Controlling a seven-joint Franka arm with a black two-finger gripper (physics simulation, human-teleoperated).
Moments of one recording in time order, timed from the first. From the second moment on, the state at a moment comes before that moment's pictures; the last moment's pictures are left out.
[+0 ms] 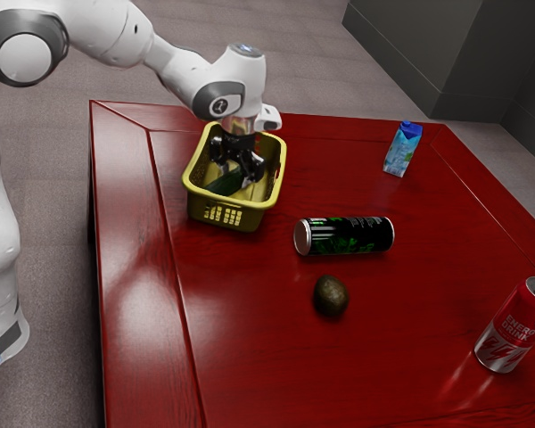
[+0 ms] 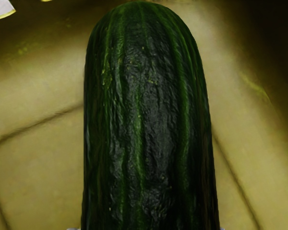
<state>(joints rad) 0.29 -0.06 0.07 -2.21 -0.01 2.30 -0.40</state>
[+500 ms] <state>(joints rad) 0.30 -0.04 0.07 -2.21 -0.02 2.32 -0.42</state>
